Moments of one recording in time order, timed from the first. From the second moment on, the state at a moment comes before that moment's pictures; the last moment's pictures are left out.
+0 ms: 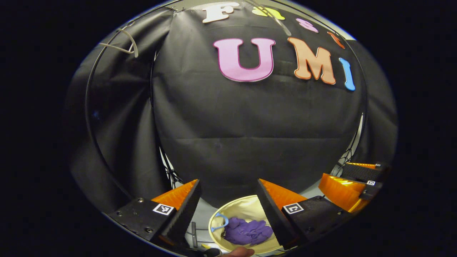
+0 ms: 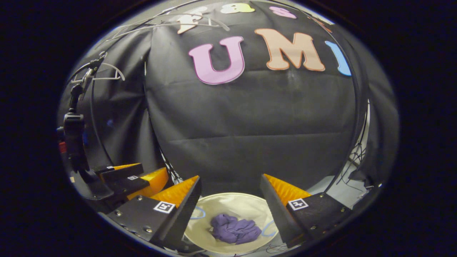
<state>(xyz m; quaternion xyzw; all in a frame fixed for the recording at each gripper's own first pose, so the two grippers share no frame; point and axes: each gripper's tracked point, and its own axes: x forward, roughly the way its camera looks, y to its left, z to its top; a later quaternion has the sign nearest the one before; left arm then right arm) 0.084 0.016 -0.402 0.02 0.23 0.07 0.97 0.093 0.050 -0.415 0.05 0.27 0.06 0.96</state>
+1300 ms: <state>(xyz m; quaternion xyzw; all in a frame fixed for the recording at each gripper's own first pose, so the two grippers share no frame) 0.044 0.006 -0.121 0.02 0.08 0.07 0.99 0.058 0.033 -0.132 0.04 0.11 0.14 0.98</state>
